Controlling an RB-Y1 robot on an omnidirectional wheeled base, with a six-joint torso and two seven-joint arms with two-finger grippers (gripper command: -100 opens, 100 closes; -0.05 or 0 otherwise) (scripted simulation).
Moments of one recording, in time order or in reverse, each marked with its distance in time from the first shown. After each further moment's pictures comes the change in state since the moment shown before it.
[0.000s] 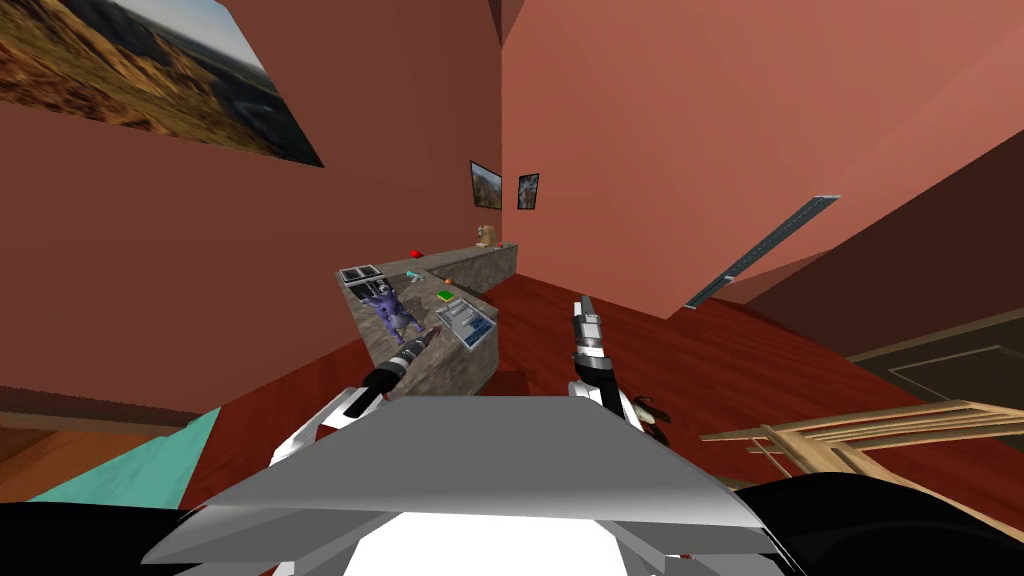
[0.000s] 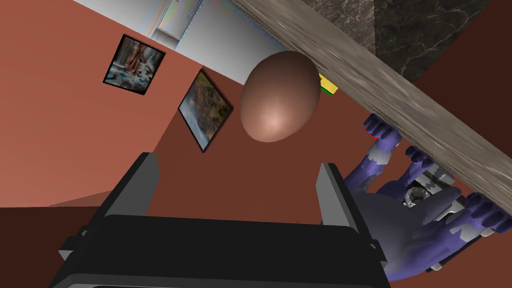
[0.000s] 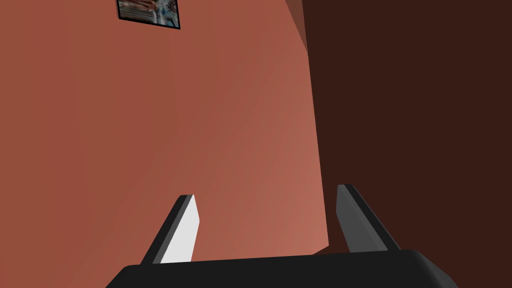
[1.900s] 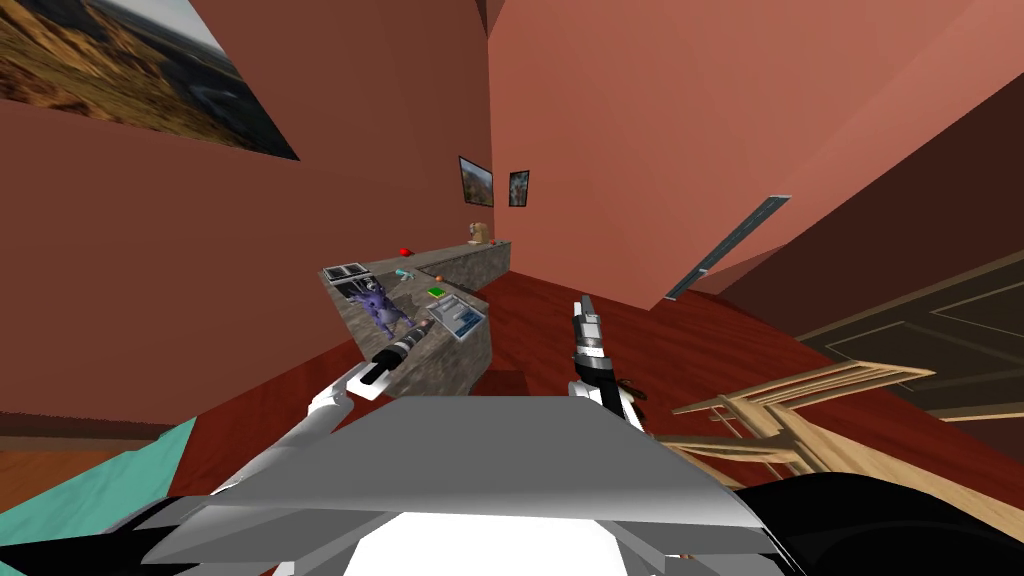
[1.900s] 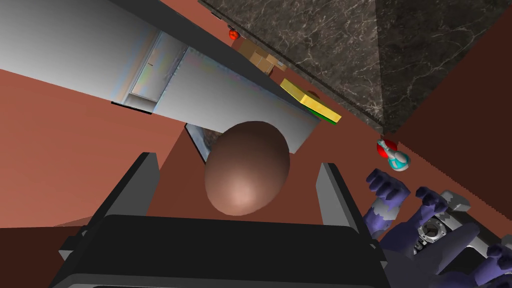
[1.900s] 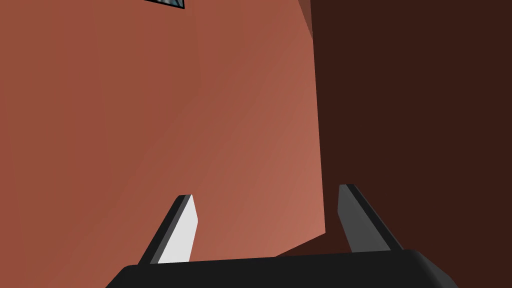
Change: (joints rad) left arm -0.344 0.089 -0.041 0.508 0.008 -0.163 0.049; right arm 0.000 0.000 0.000 0.000 0.000 0.000 0.000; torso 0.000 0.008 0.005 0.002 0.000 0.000
